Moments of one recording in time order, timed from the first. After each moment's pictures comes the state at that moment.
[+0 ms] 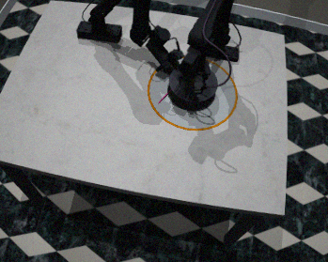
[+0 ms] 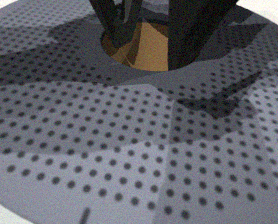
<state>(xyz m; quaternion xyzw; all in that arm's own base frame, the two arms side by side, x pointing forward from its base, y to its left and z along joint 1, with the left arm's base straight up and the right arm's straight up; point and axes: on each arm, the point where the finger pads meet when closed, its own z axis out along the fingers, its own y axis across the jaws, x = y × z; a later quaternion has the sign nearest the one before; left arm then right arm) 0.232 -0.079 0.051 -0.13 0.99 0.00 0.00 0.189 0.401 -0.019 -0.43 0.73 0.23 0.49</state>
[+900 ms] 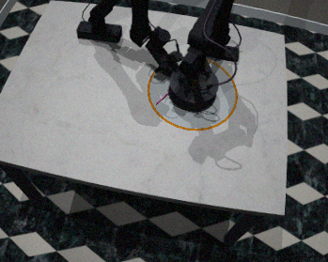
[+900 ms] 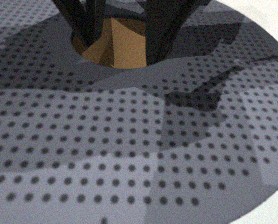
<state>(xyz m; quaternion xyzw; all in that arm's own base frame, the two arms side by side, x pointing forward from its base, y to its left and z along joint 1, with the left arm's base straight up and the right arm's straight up) 0.235 -0.075 0.052 -0.23 0.97 0.01 0.01 0.202 0.396 -0.018 -0.42 0.74 0.21 0.49</state>
